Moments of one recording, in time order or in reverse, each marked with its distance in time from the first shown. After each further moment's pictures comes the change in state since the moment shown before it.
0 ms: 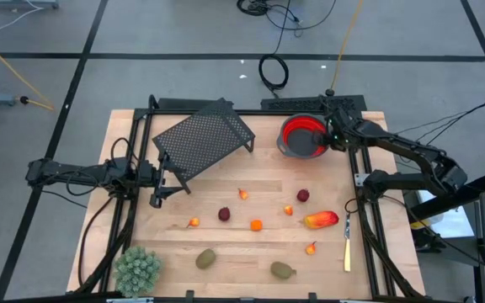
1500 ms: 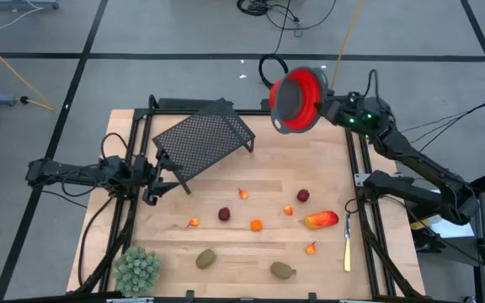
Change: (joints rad) left arm 0.000 0.000 0.000 0.163 0.000 -0.188; right arm 0.023 -0.371 0.005 0.678 -0.243 0.063
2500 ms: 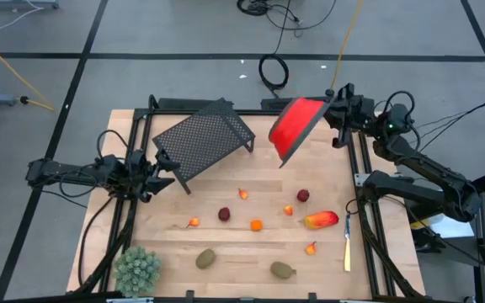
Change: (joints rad) left arm 0.000 0.000 0.000 0.083 -0.001 -0.198; right arm 0.079 -0.002 0.001 0.545 -0.380 -0.812
